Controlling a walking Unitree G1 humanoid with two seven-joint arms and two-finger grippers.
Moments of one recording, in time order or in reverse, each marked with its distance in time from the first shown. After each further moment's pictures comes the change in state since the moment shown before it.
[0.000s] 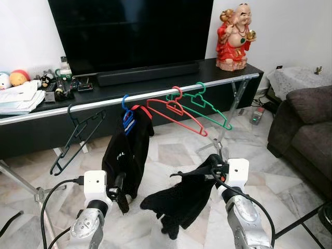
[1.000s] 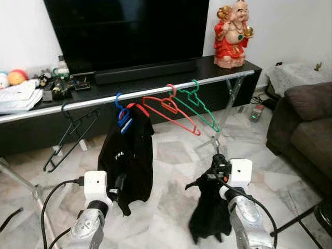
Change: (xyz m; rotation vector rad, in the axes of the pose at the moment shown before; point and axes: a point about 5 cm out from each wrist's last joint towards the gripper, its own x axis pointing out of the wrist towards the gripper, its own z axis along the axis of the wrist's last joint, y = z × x) left arm -0.001 -0.001 0.000 -0.009 0.008 0.001; right arm -0.002 -0.008 0.003 -0.034 -0.027 -0.023
